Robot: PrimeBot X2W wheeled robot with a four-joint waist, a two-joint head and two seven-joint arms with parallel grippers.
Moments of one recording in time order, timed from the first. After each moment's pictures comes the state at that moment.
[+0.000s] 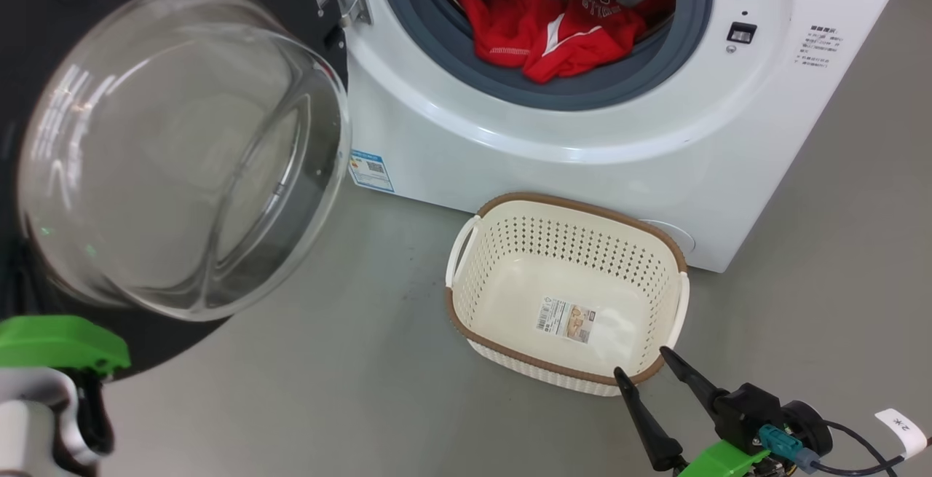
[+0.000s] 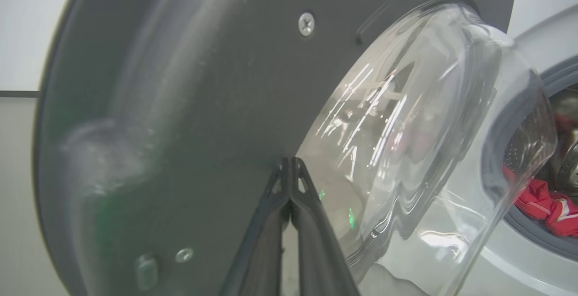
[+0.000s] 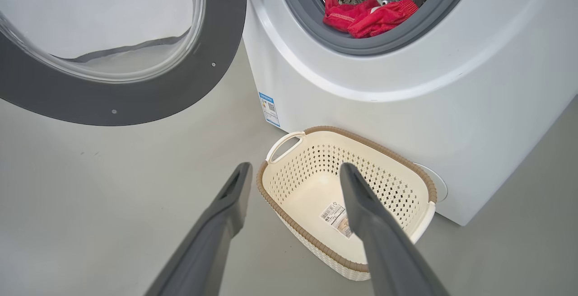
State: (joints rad) left arm -0.43 0.26 0.10 0.55 -0.51 0.17 -0.24; right arm -0.07 -0.10 0.24 0.42 0.24 0.13 -0.26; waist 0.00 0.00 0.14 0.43
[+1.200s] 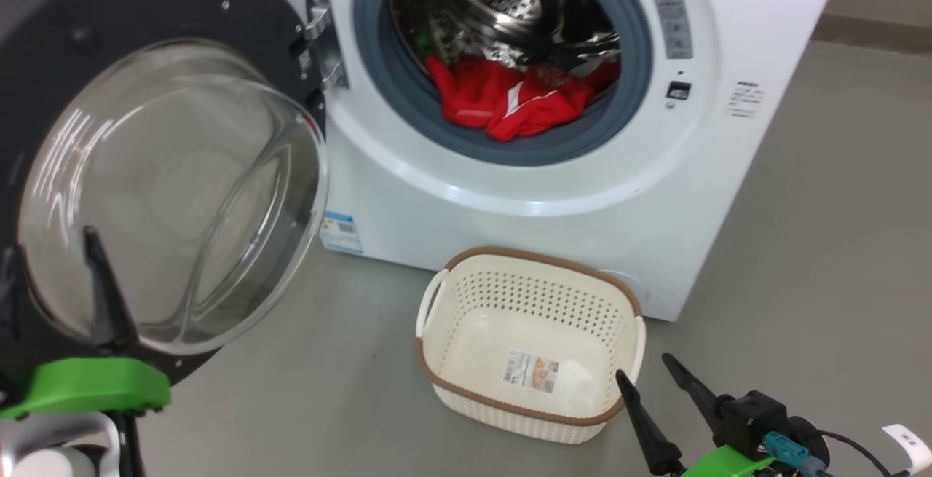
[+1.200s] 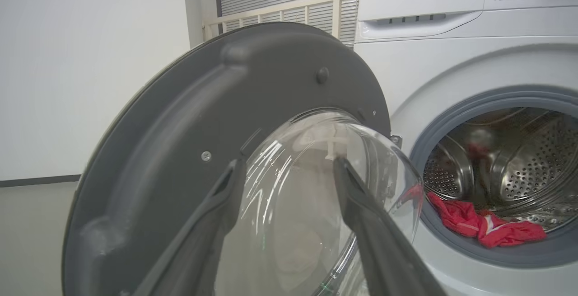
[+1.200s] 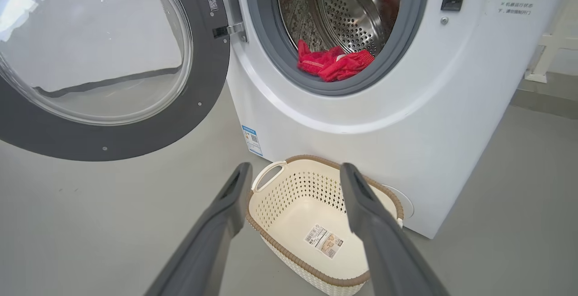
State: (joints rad) left arm -0.23 0.25 0.06 0.14 -0.32 0.25 -0.18; right arm -0.04 -0.06 0.21 0.41 0.26 0.13 -0.26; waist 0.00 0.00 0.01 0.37
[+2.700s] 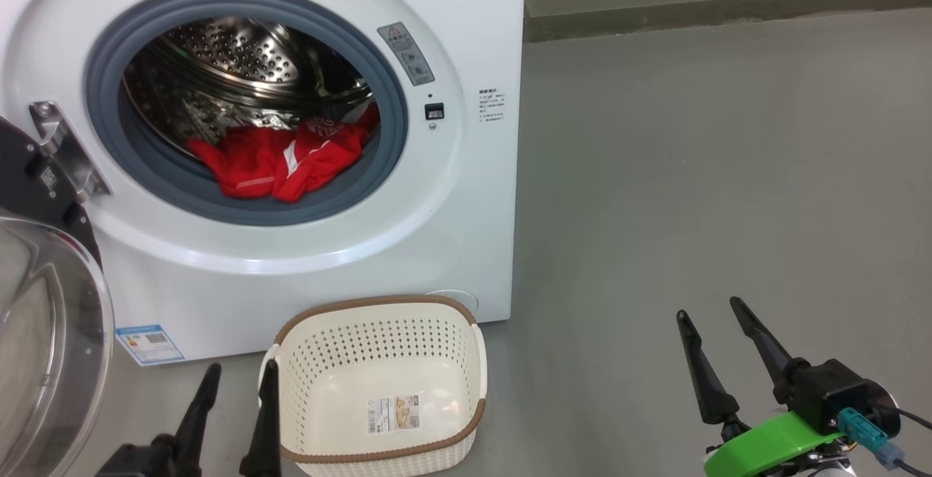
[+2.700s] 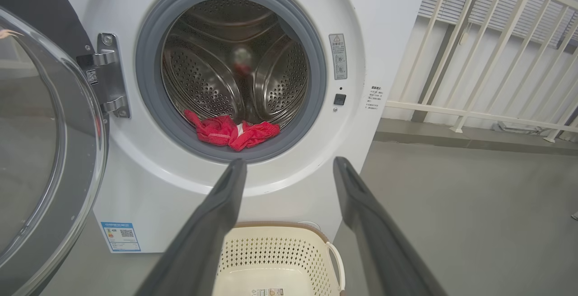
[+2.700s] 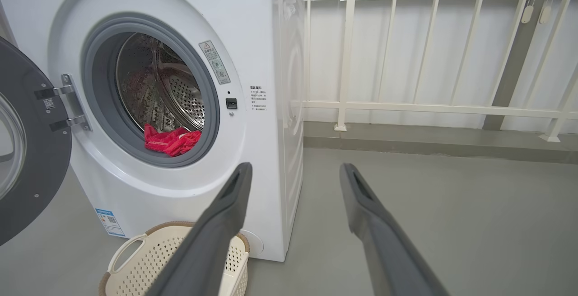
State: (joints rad) left arm 0.01 0.17 -0.13 0.14 -0.43 0.04 -0.23; right arm -0.02 -0.06 0.04 0.24 0.21 0.13 -0.26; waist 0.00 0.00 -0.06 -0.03
